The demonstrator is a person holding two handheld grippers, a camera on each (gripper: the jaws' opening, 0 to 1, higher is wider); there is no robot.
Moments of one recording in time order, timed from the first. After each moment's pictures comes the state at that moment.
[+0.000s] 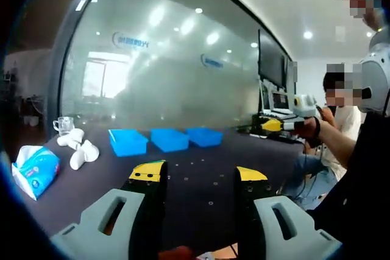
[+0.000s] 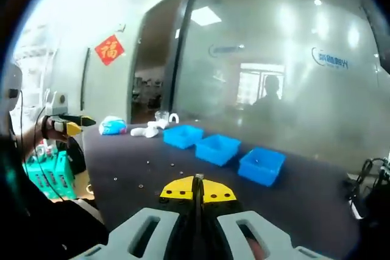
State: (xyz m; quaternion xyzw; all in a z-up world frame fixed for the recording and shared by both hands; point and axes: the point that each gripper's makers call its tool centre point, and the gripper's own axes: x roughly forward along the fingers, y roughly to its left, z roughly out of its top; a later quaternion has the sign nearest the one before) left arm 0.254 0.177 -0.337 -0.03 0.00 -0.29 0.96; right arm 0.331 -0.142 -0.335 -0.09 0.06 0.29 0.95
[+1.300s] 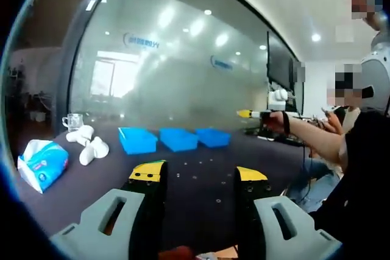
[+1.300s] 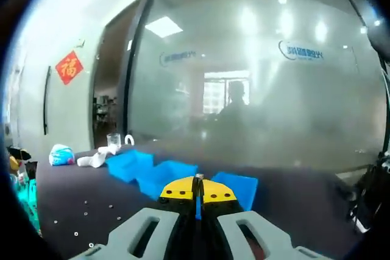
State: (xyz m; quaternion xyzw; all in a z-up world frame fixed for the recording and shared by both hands) left arm 0.251 0.194 -0.340 -0.05 0.00 -0.25 0.97; right arm 0.507 -0.156 -0.300 -0.04 0.03 0.18 0.98
